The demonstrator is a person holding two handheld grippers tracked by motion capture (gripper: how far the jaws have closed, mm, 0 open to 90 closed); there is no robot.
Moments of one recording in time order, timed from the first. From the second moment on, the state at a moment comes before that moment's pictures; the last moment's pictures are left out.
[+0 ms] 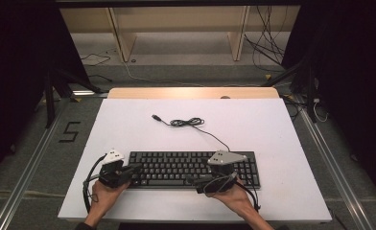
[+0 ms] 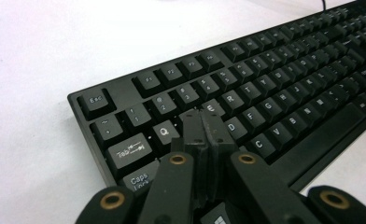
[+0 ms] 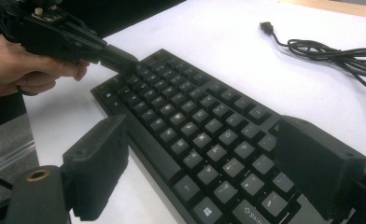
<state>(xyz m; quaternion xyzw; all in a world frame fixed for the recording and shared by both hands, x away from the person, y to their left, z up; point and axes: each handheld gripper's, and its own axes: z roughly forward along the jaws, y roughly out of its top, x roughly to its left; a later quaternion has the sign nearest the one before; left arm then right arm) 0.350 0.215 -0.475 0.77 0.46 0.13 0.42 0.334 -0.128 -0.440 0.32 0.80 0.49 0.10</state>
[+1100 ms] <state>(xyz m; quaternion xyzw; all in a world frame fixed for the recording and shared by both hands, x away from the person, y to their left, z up) 0.355 0.212 -0.483 0.78 0.47 0.12 0.40 0.331 -0.126 -0.440 0.32 0.80 0.49 0.10</state>
